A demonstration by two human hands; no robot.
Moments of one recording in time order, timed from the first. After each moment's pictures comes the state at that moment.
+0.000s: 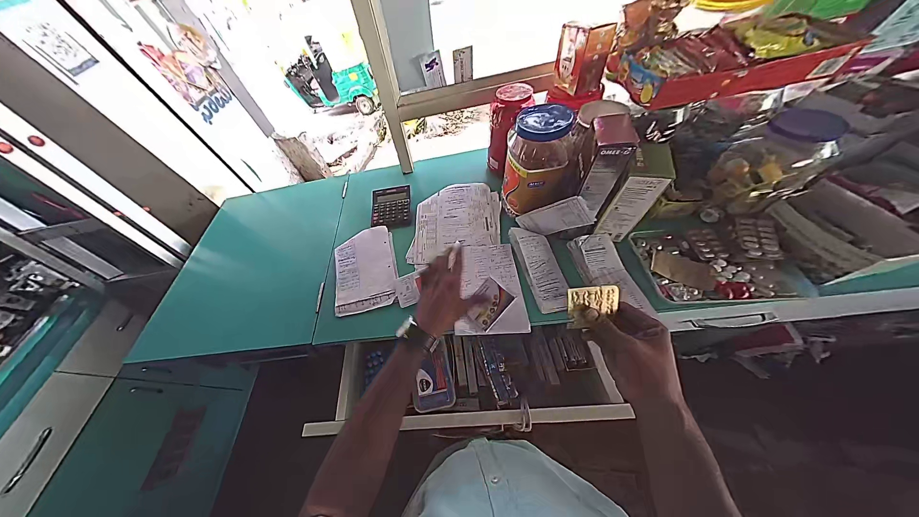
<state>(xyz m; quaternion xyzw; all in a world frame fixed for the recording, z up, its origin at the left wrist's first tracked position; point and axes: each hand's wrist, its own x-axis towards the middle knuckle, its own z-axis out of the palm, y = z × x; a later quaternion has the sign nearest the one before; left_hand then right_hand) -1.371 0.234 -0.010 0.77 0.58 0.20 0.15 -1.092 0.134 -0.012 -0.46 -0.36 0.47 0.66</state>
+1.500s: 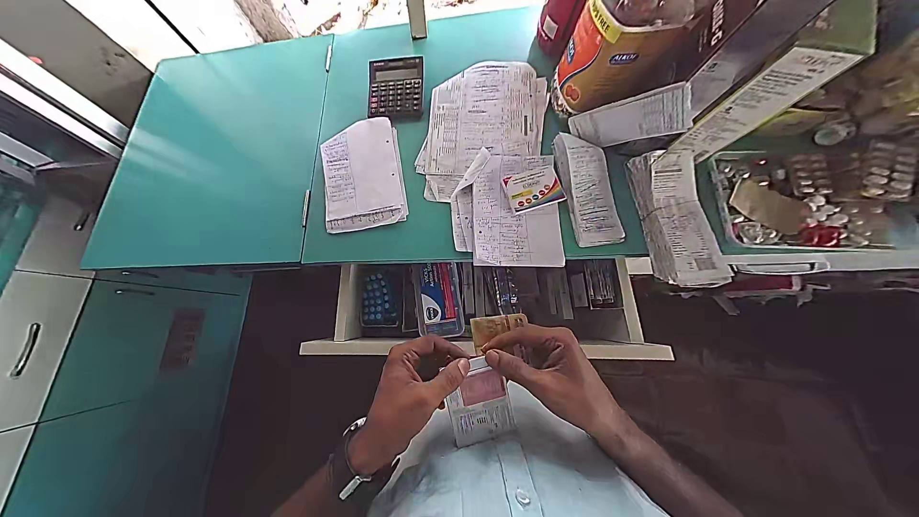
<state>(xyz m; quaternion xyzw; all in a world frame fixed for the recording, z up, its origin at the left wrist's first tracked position) -1.424 0.021 0.004 0.44 0.51 0.43 0.60 -1.206 0.064 -0.016 -0.39 -0.58 0.60 0.38</state>
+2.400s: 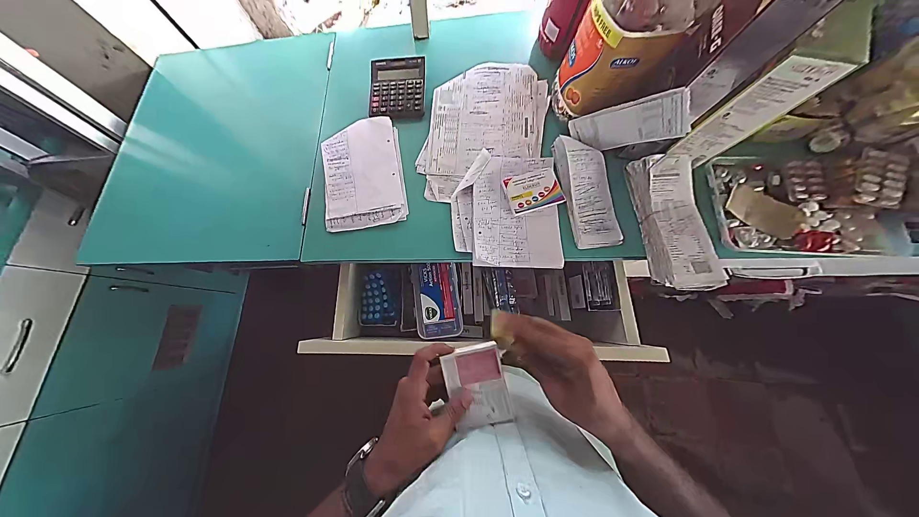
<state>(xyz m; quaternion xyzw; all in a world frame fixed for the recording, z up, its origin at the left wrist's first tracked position) -1.418 -0.014 -0.037 0.54 0.48 0.46 0.52 -1.184 0.060 -0.037 -0.38 -0.71 0.42 0.41</state>
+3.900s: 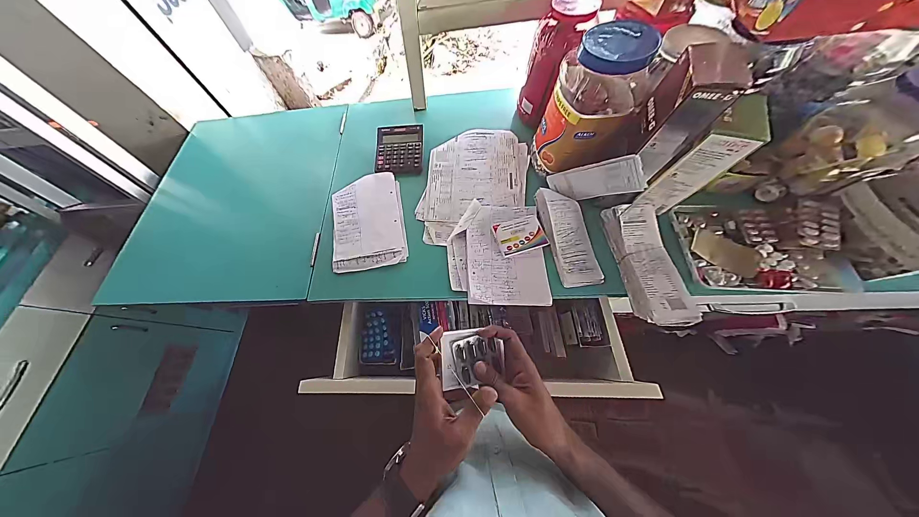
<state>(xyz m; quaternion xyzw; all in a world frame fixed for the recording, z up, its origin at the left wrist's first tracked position) -1.377 0.031 -0.037 0.49 0.48 0.59 0.43 -1.232 0.072 -0.044 -0.32 -0.51 0.64 0.48</state>
